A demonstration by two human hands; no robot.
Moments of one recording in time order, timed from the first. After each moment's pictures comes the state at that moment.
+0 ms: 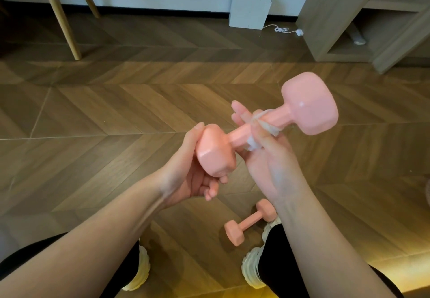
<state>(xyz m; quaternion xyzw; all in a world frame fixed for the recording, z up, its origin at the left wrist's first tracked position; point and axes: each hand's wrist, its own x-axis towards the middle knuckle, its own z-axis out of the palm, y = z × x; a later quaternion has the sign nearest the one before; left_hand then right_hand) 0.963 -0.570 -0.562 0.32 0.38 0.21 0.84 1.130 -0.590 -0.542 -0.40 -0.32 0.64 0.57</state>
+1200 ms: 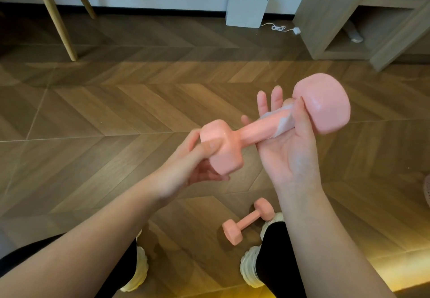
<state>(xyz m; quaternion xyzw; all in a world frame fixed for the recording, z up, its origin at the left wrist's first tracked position) 0.968 -0.572 -0.567 0.43 0.39 0.29 0.76 1.150 -0.581 -0.530 -0.31 -0.13 0.62 0.71</state>
